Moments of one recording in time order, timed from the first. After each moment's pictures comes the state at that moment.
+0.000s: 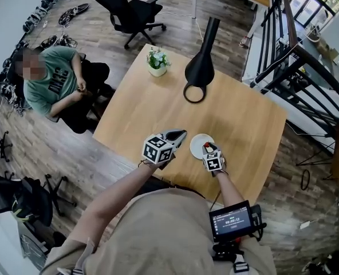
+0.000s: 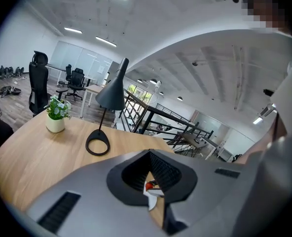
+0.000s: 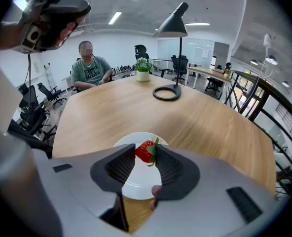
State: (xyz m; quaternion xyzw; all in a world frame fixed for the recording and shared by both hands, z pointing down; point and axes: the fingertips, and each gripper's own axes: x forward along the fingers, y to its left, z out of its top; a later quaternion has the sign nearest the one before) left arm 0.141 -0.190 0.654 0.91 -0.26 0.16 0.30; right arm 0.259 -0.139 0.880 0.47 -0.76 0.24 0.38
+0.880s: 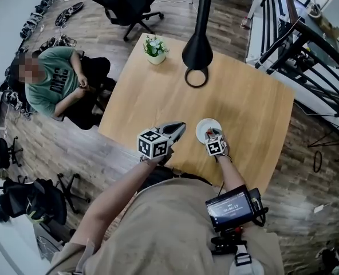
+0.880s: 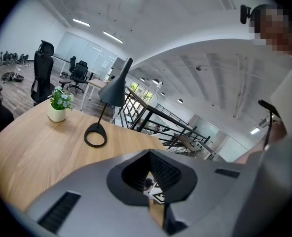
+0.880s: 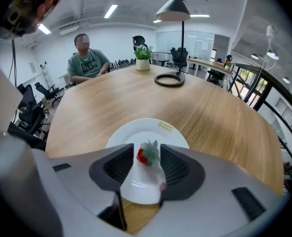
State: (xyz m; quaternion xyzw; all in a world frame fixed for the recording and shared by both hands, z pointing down) left arm 0.128 -0.162 0.642 0.89 -0.25 0.14 0.34; right arm 0.244 -0.129 0.932 0.46 -0.75 0.27 0.40
